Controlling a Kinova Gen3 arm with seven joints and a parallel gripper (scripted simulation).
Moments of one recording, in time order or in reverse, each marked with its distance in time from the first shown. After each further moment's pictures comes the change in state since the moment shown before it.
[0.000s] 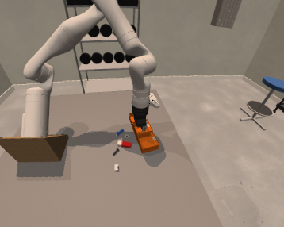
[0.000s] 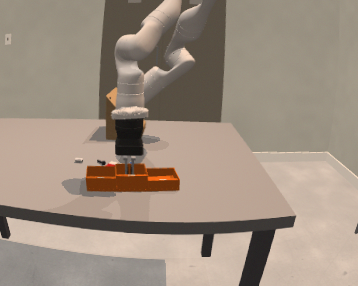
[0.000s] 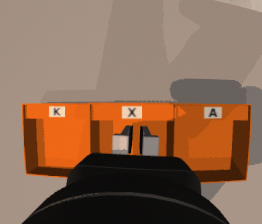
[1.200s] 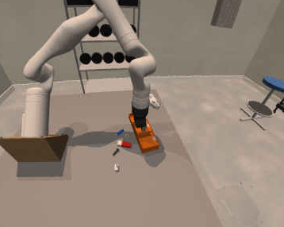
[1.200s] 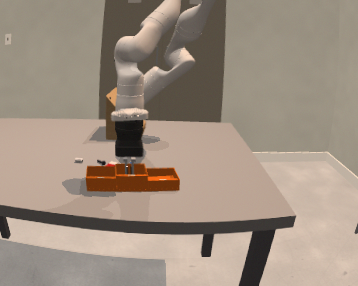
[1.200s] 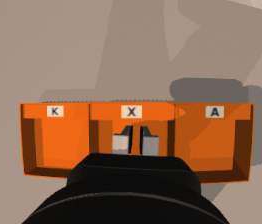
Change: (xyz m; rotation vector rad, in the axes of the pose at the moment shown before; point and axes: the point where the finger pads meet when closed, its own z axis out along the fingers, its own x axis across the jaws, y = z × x) arm 0.000 0.001 0.004 -0.002 -0.002 0.002
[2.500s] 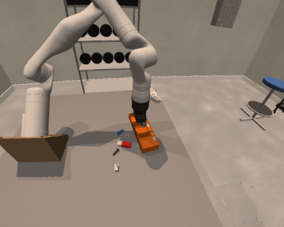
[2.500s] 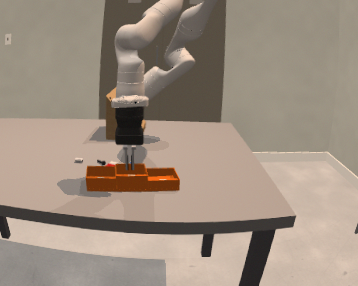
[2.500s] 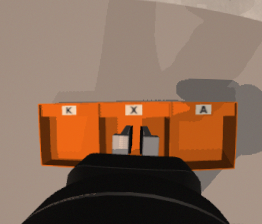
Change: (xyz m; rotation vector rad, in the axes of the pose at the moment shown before) arm -0.001 0.001 -0.033 -0.003 -0.007 0.010
